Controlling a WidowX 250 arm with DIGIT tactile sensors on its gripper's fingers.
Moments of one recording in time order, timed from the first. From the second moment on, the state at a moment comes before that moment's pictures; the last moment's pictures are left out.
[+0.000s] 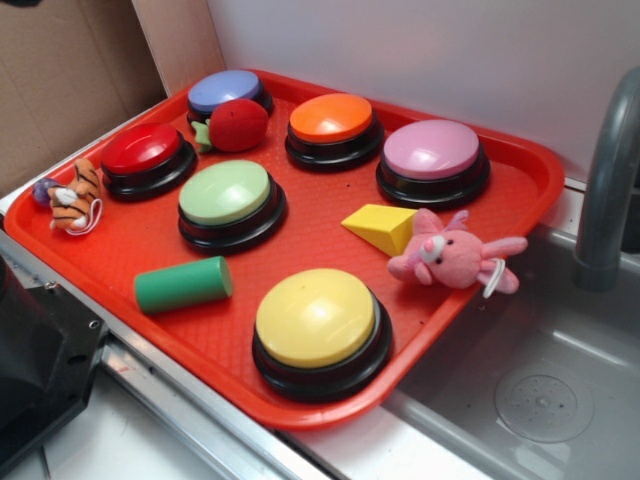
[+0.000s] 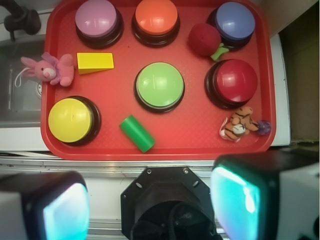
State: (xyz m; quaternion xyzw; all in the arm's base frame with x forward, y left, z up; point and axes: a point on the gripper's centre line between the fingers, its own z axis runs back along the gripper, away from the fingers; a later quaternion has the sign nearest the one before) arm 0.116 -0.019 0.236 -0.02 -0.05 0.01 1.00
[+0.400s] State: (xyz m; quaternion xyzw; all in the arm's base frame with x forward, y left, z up) arm 0.115 -0.018 0.231 -0.01 -0.04 0.01 1.00
